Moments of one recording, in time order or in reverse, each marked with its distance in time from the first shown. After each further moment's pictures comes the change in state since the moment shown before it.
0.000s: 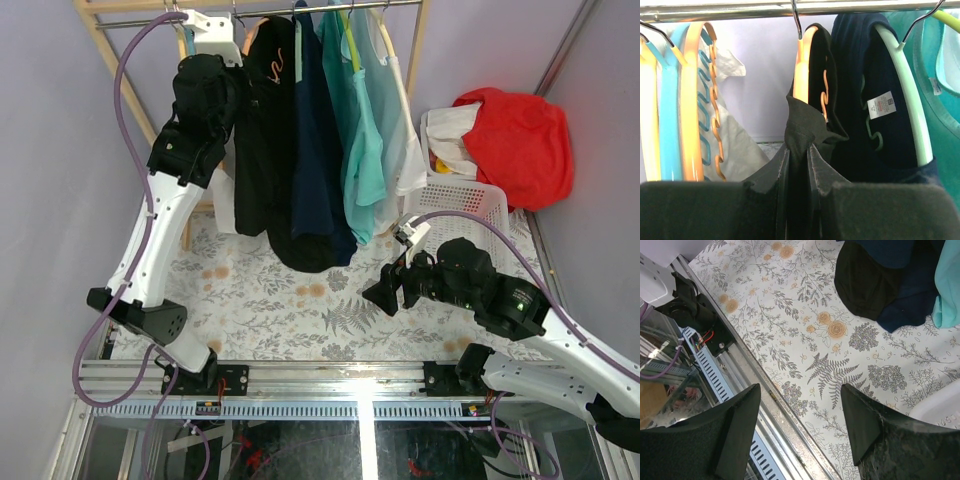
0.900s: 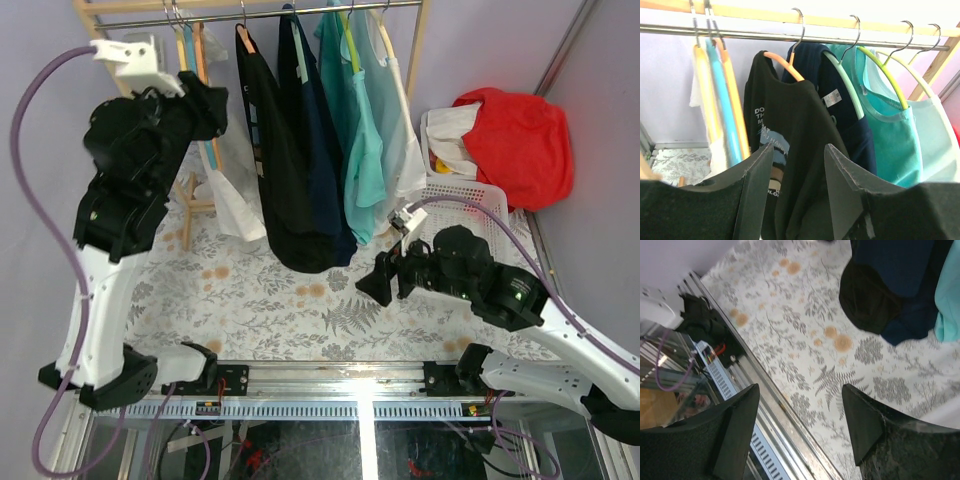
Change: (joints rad) left arm -0.022 -0.320 -0.113 -0.066 0.095 -0.111; right arm 0.000 0.060 0.076 -0.013 -0.002 0.022
